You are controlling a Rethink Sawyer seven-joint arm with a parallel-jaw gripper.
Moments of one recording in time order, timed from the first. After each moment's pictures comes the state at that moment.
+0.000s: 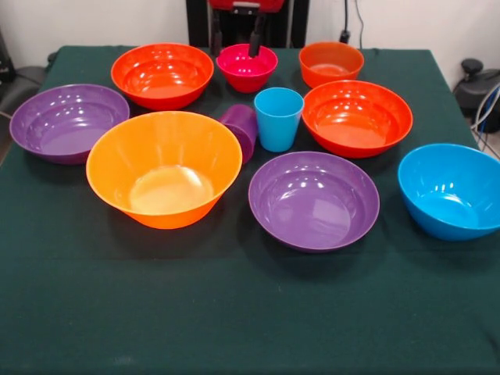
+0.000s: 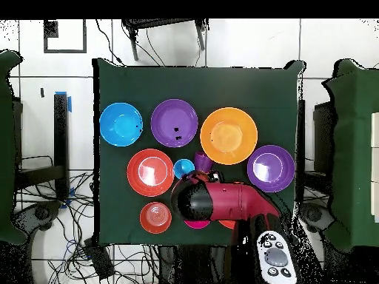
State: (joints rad) arm -0.34 -0.83 0.04 1.96 -0.31 0.33 1.58
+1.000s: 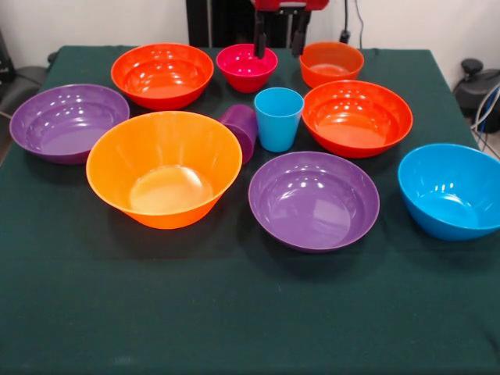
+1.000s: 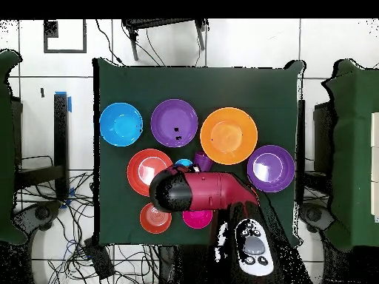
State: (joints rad) arm -0.28 -0.83 0.09 1.92 -0.27 0.41 1.58
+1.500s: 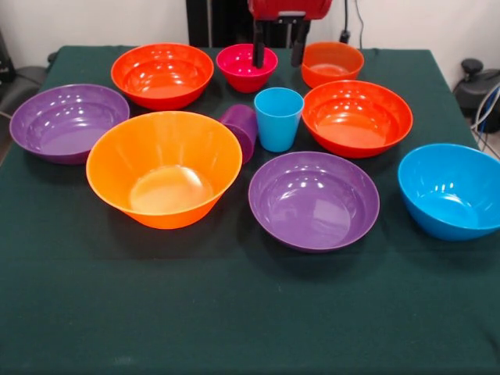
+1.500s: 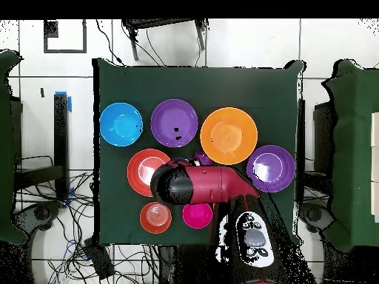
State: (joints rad) arm -0.28 -0.80 0.09 1.88 -0.27 0.41 1.58
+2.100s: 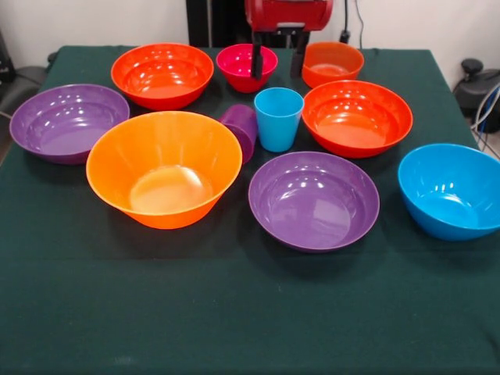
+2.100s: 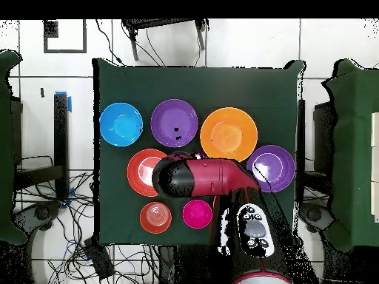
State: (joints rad) arm -0.28 -0.77 0.09 1.83 -0.27 0.41 1.58
